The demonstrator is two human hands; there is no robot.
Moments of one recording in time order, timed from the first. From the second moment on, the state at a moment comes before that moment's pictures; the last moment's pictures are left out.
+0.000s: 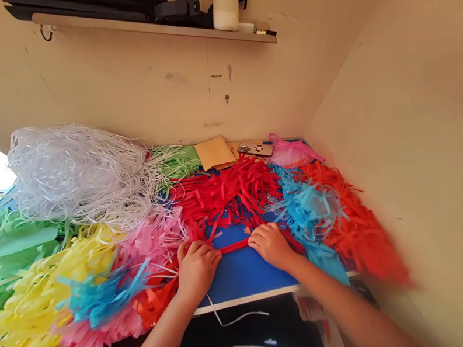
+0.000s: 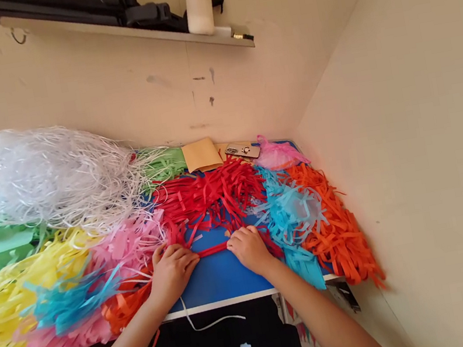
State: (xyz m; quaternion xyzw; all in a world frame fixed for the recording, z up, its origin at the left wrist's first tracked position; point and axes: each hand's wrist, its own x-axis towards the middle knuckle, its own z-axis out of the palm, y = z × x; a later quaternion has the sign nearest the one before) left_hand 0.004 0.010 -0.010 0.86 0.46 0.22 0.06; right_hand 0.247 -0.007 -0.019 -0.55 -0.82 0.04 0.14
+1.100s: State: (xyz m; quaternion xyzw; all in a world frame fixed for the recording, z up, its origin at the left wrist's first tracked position) left_hand 0.033 0.015 0.000 0.88 0.42 0.22 -0.03; right_hand 0.227 0.008 0.000 -0.46 -0.88 -0.05 0.13
